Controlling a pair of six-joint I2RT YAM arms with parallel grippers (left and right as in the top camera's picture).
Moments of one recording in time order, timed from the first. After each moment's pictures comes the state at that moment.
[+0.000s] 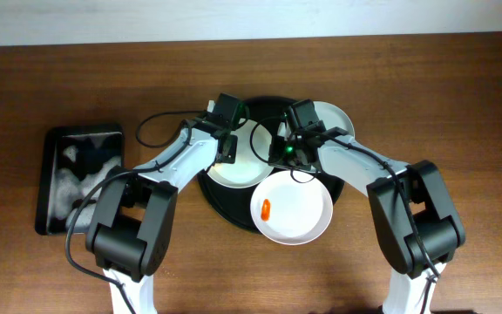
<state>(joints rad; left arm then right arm) -0.42 2.05 1.38 -0.59 -0.28 -0.25 0.39 2.01 1.23 -0.33 -0.27 0.56</state>
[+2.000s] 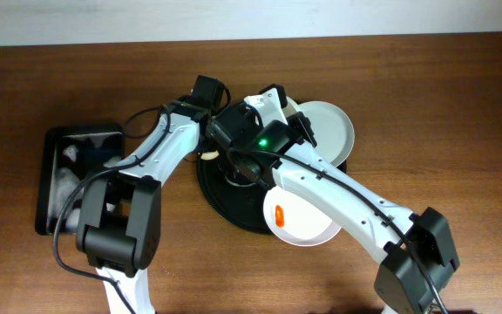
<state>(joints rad) -0.32 2.05 1.49 -0.70 -0.08 -0.31 0.77 1.88 1.65 -1.11 1.02 0.34</state>
